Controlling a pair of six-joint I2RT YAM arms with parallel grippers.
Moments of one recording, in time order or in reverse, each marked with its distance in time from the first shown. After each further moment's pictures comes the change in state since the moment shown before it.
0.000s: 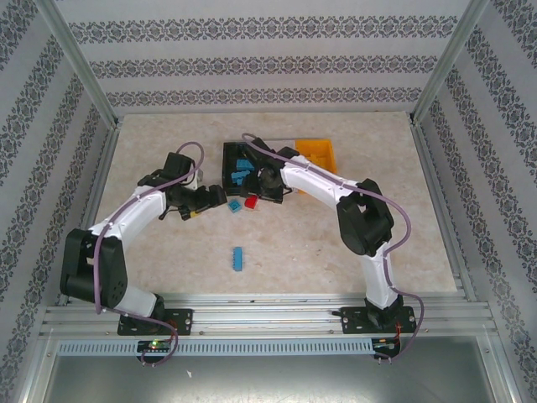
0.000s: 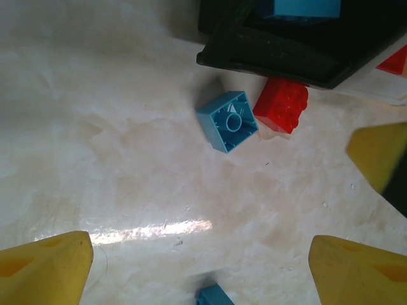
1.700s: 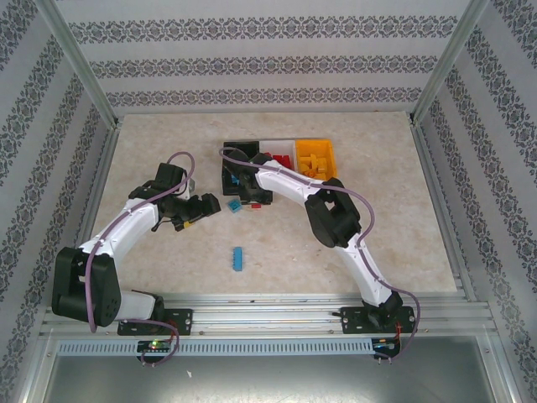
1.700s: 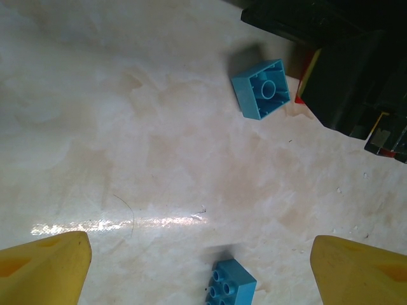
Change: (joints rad) left arm 0.032 -0.106 -0.106 -0.018 0.003 -0.027; right arm 0.049 0.281 0.254 -0.131 0.233 -0.050
